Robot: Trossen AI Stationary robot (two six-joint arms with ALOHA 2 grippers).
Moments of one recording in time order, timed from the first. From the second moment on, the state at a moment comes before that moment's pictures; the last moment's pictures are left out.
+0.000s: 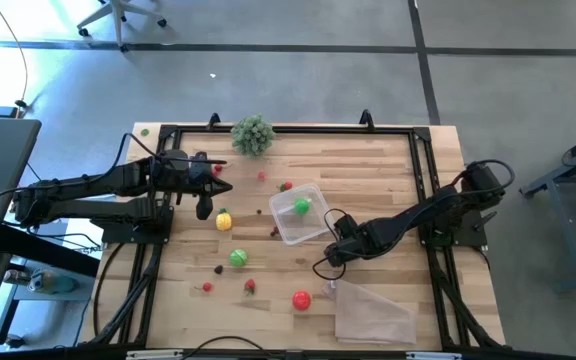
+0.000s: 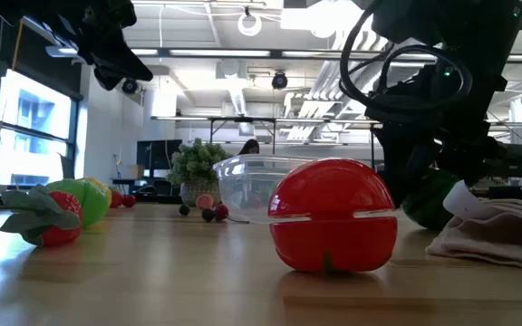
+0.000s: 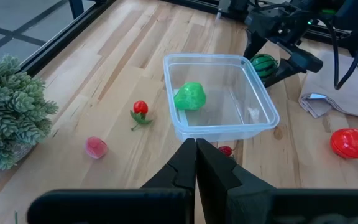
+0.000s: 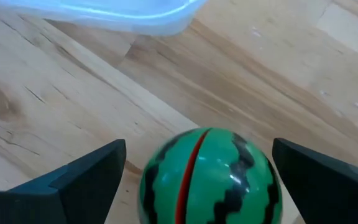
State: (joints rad) left arm 0.37 0.71 0.60 -0.42 0.09 -0.11; right arm 0.35 1.67 0.90 -0.57 0.30 1.30
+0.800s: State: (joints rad) left arm 0.37 0.71 0.60 -0.42 0.09 -0.11; right arm 0.36 1.68 0.90 -0.61 0.20 1.36
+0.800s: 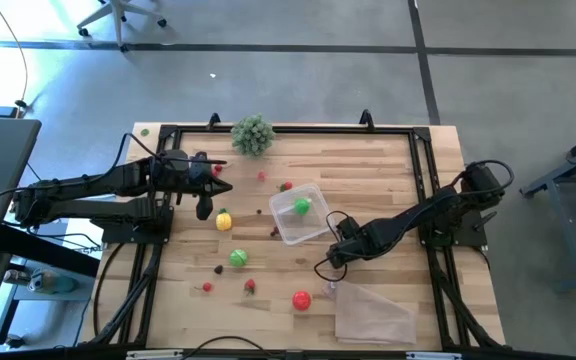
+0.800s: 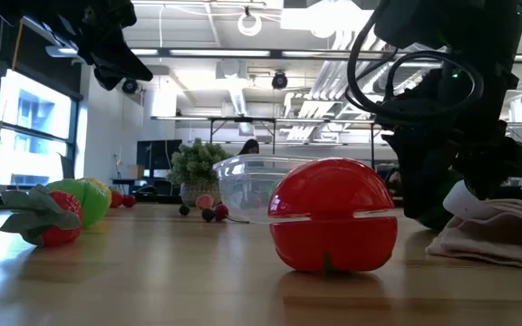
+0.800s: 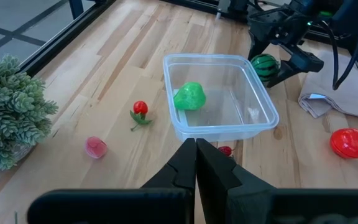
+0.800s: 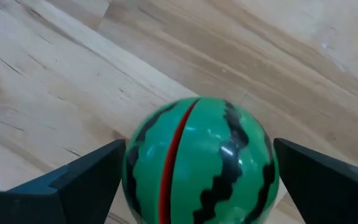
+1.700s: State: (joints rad) left arm 0.37 0.71 0.60 -0.42 0.09 -0.11; right arm 0.34 1.68 0.90 -0.58 0.26 1.28
